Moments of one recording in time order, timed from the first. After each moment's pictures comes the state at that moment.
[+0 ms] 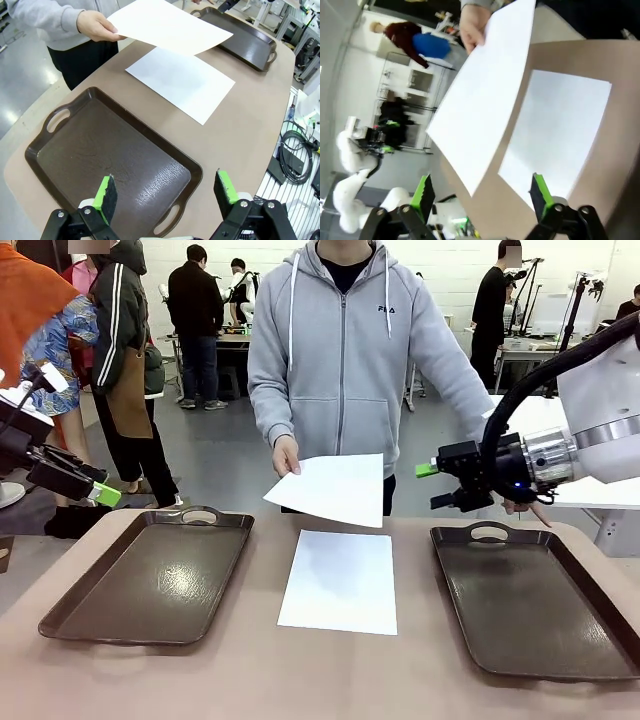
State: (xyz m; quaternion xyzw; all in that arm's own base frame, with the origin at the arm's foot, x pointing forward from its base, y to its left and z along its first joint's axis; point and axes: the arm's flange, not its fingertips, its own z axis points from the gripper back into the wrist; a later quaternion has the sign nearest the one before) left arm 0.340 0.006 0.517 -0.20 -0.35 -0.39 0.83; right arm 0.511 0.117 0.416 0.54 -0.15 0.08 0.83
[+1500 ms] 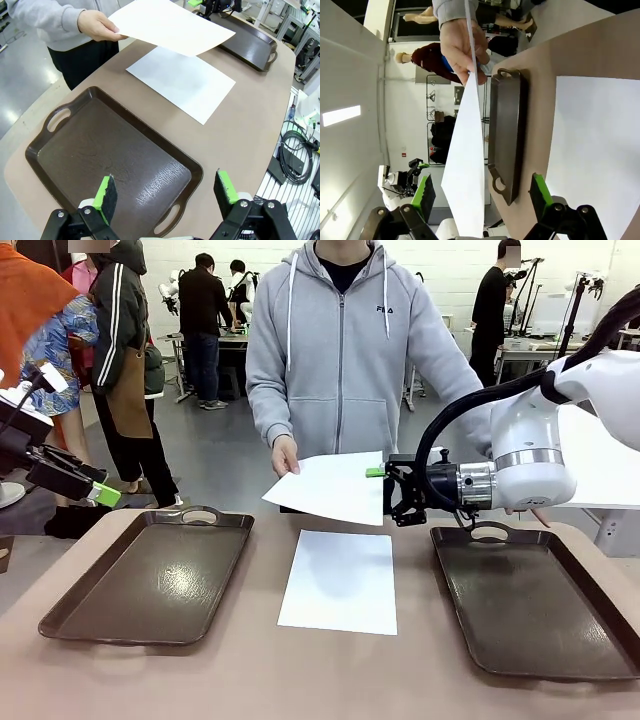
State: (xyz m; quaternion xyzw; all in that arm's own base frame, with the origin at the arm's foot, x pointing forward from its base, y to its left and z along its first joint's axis) left arm 0.340 0.007 0.517 -0.20 -0.35 -0.39 0.83; right arm 0.574 0.193 0.339 0.63 -0.06 -0.04 0.77
